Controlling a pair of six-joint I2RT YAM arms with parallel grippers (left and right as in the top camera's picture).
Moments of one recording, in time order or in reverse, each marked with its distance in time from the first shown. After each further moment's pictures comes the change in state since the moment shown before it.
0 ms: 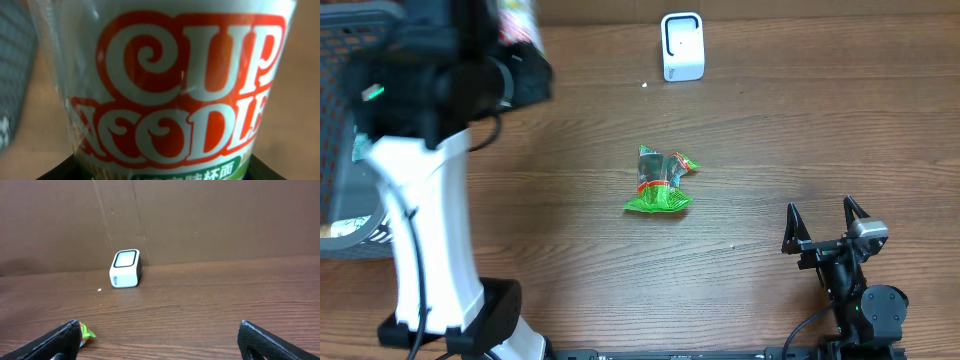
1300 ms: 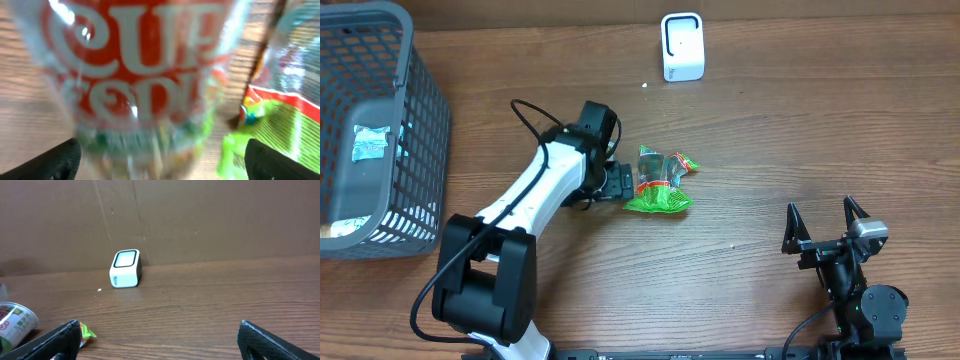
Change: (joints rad) left arm -0.158 0.015 -1.196 0.768 -0.003 -0.016; right arm 0.000 0.000 0.000 -0.001 0.000 0.000
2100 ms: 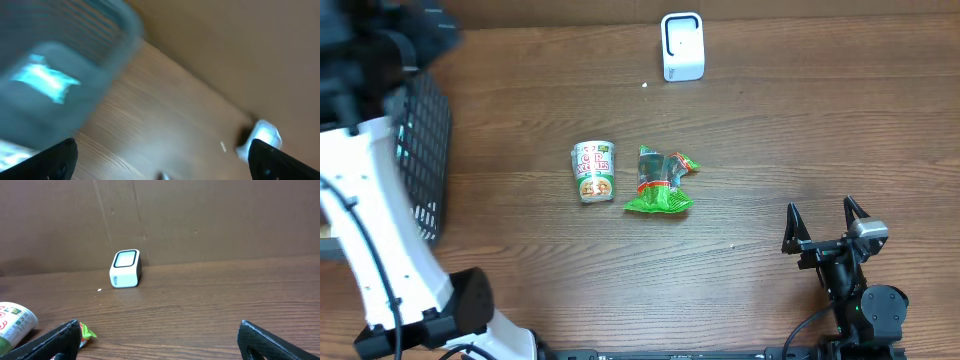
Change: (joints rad) left arm 0.569 -0.006 1.210 -0.464 -0.006 -0.032; right arm 0.000 0.000 0.000 0.000 0.000 0.000
